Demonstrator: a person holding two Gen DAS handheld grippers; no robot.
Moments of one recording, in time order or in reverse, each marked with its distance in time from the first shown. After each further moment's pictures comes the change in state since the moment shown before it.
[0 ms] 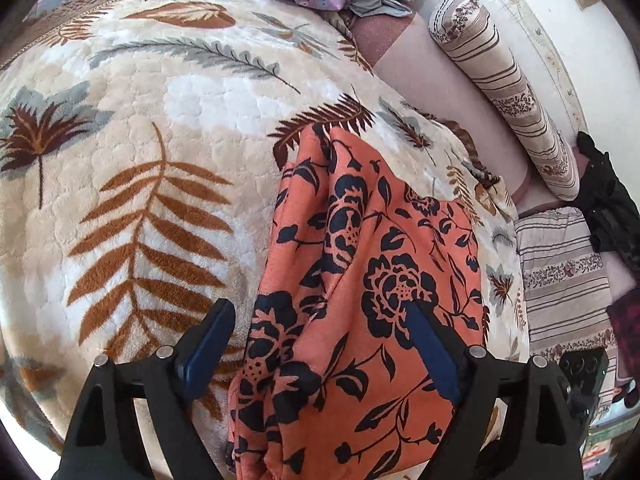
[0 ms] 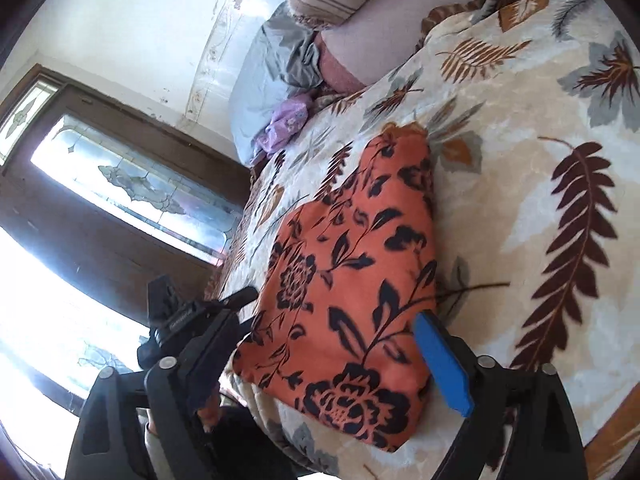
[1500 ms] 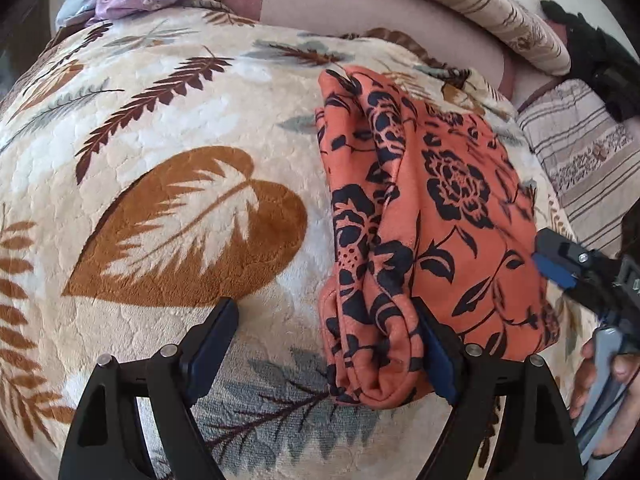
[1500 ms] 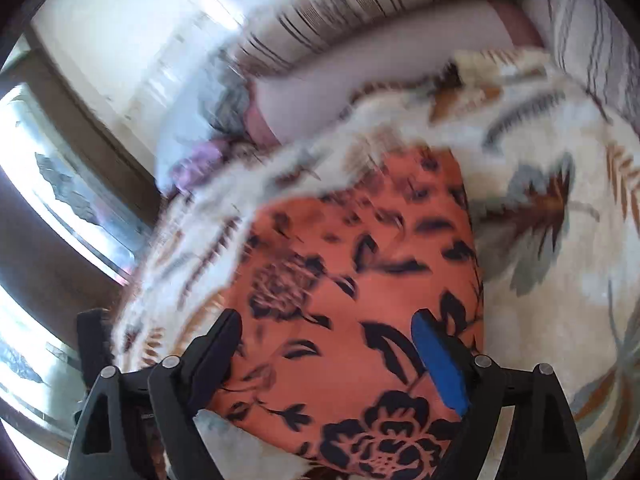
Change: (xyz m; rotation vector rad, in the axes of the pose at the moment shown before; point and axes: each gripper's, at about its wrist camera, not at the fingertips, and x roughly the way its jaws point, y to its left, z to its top) left arm 0.093 -0.151 -0.036 0.341 0.034 0.143; right arm -0.015 -0.046 0.074 -0.094 -0.063 -0.365
